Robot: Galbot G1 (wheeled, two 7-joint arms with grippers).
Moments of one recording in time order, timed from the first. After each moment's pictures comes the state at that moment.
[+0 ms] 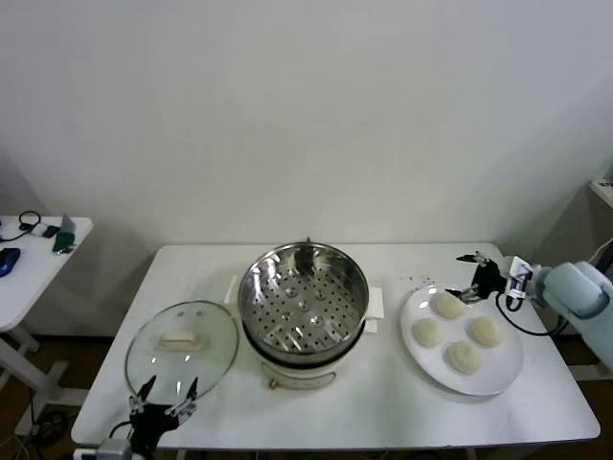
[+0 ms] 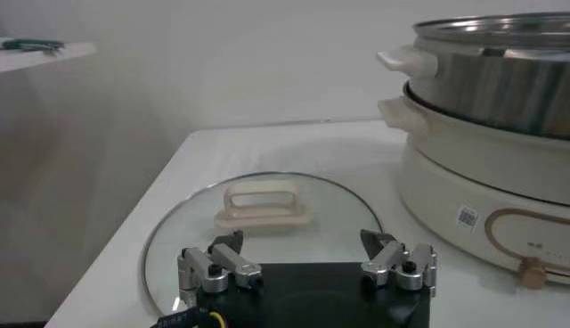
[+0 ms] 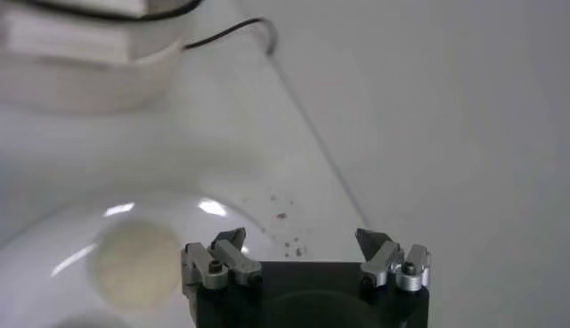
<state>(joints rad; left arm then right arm) 1.75 -1.36 -0.69 -1.99 -0.20 0.18 0.06 -0.19 0.49 -0.49 1.27 0.12 -0.07 -0.92</state>
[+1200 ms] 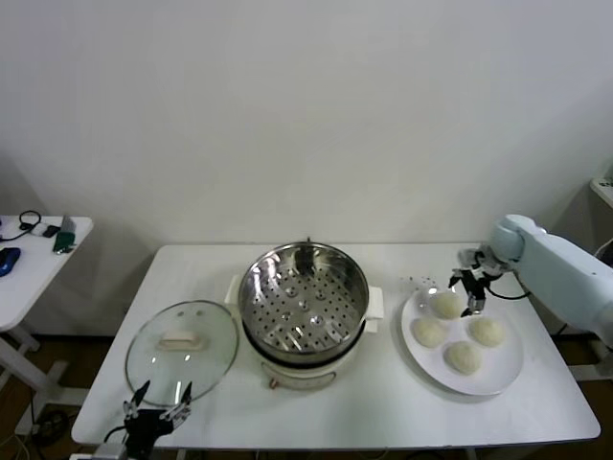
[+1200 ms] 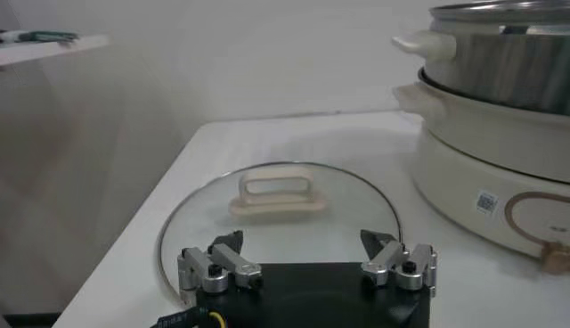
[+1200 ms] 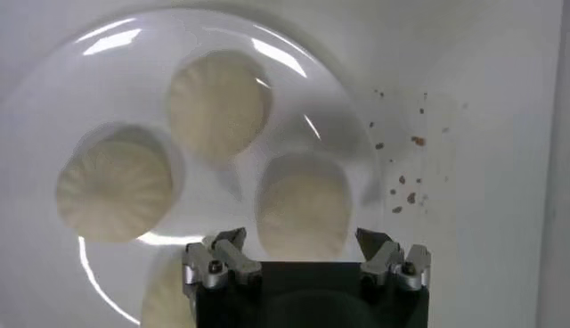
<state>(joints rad) 1.75 -1.36 -0.71 -1.96 -0.20 0.15 0.06 0.06 0.89 -0.84 0.70 -0.13 0.09 -1.10</state>
